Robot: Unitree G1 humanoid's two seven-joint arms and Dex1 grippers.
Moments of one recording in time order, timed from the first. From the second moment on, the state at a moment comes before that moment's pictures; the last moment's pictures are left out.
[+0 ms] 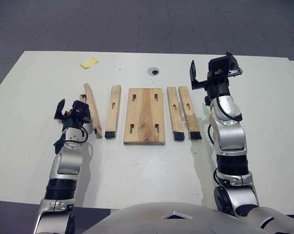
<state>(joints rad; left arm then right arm) -0.04 0.41 -0.02 -0.08 0.38 0.44 -0.01 -0.35 -0.13 0.01 -0.18 -0.17 0.38 -0.01</state>
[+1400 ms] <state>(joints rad) 0.08 0.17 0.04 -0.51 0.11 0.61 -0.23 -0.33 -0.14 0.01 -0.18 -0.17 0.39 0.00</state>
